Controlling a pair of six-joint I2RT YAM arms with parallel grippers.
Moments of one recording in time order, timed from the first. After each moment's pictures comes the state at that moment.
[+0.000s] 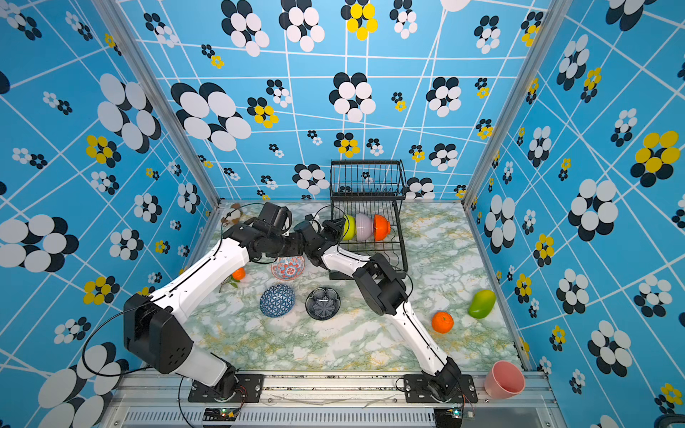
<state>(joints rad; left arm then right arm) -0.45 1.55 1.40 -0.80 0.03 -0.46 0.79 2.51 1.96 0.03 1.34 -0.93</state>
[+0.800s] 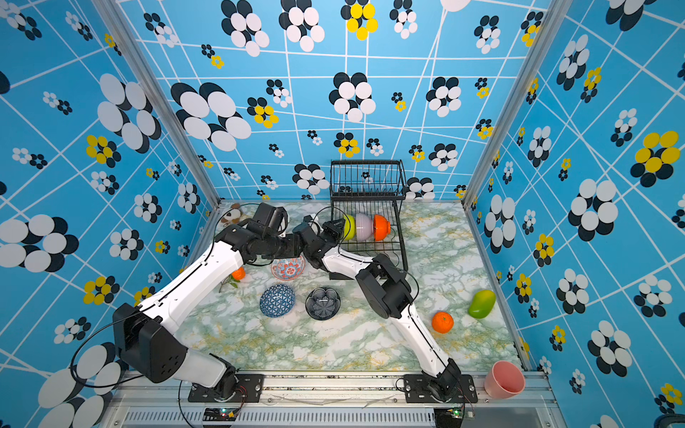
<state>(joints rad) -0.45 1.49 1.39 -0.84 0.04 -0.45 0.81 2.41 1.86 -0.01 1.32 -0.82</state>
